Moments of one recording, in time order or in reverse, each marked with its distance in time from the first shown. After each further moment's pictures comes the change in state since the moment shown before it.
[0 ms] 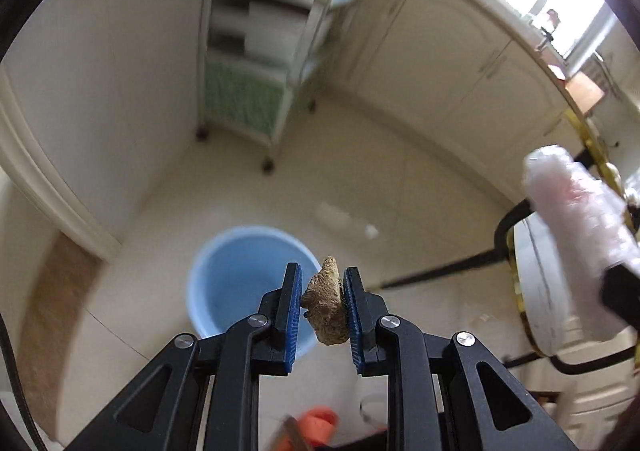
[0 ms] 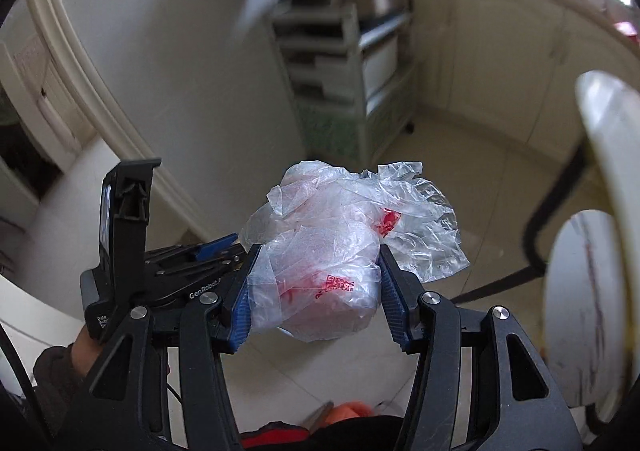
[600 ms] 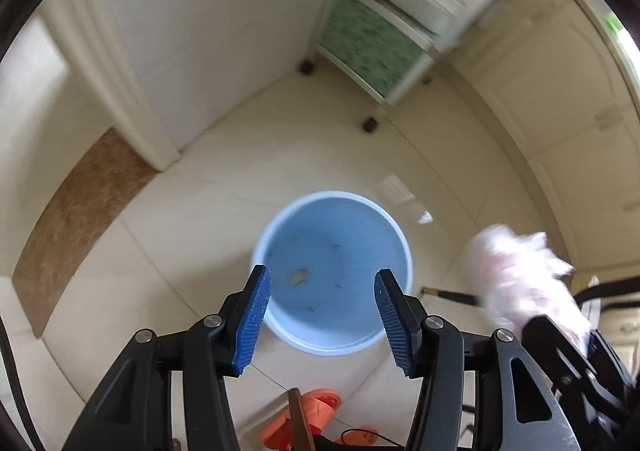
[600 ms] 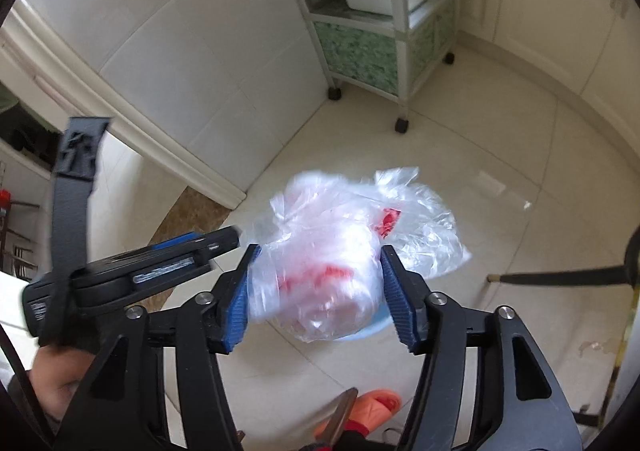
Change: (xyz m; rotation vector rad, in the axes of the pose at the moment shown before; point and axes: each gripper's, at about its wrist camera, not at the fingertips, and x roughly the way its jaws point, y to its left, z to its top) left arm 0.073 0.074 0.048 -0.329 0.103 0.233; right arm 0.173 0.005 0.003 0.000 0.215 0.094
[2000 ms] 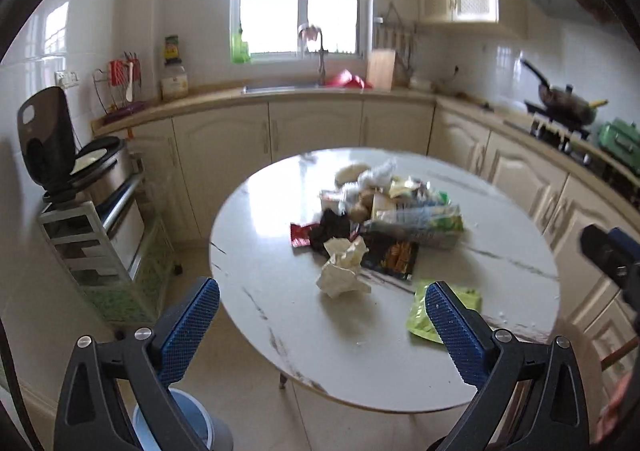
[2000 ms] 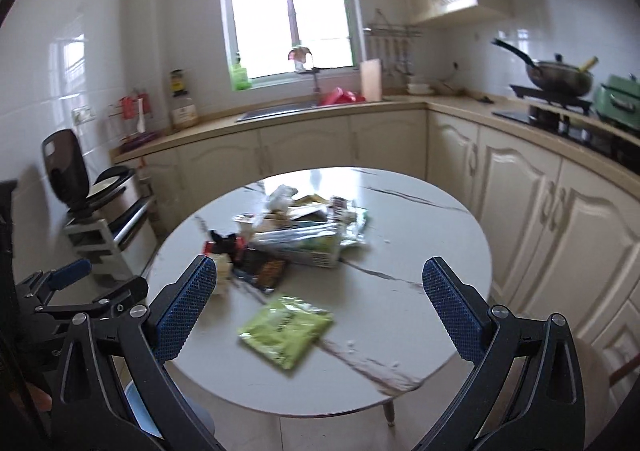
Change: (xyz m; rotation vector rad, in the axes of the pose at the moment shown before) left arm -0.269 -0.377 -0.297 0.997 -0.553 -0.416; right arm -0.500 -0.149 -0.287 0.537 -0.828 -0.713
